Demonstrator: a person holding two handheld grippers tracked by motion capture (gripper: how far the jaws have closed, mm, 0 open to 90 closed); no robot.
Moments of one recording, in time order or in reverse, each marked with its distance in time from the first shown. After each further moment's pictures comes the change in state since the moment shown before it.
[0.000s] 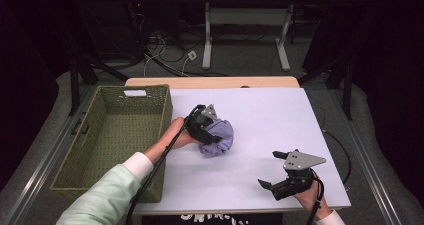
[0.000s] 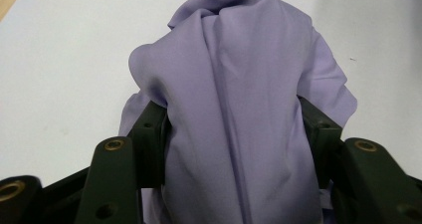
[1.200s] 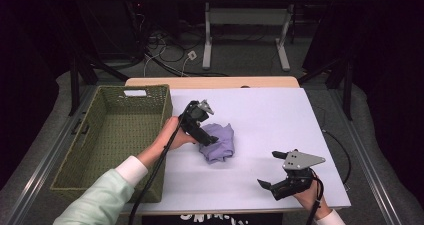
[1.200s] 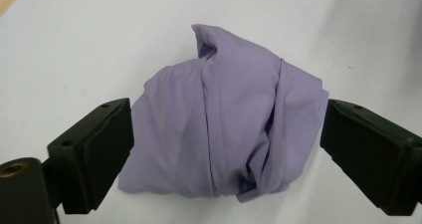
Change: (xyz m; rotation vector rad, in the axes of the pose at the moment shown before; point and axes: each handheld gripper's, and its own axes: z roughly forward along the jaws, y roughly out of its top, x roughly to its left) left arm -0.001 0.000 -0.029 0.039 0.043 -0.158; right arm 0.000 0.001 0.001 0.003 0.005 -0.002
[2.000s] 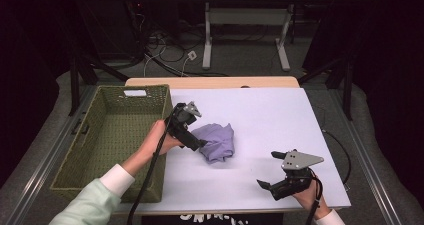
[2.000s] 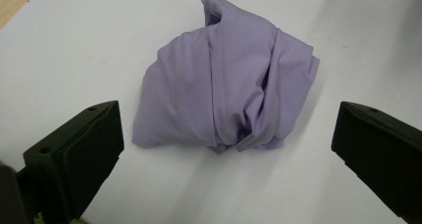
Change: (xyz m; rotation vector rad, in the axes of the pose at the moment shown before) left arm -0.005 -0.023 -0.031 -0.007 0.033 -0.025; right arm 0.000 0.000 0.002 0.011 0.007 -0.001
